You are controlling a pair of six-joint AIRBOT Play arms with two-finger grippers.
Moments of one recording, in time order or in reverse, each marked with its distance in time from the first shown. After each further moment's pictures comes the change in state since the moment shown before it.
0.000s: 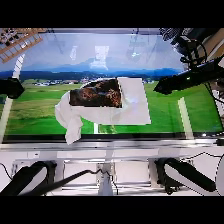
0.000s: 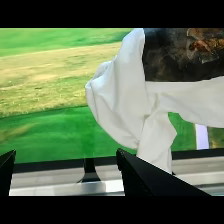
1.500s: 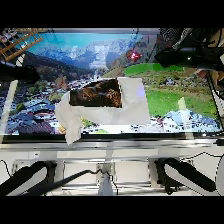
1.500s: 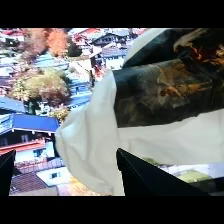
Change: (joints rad) left arm 0.000 -0.180 0.000 -0.163 0.192 -0.001; right arm 0.000 0.000 0.000 0.107 -0.520 -0.002
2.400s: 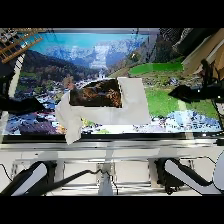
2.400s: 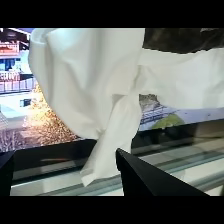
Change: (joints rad) left arm 0.420 0.071 -0.575 -0.359 0.027 0.276; right arm -0.491 -0.005 -0.431 0.102 0.301 -0.124
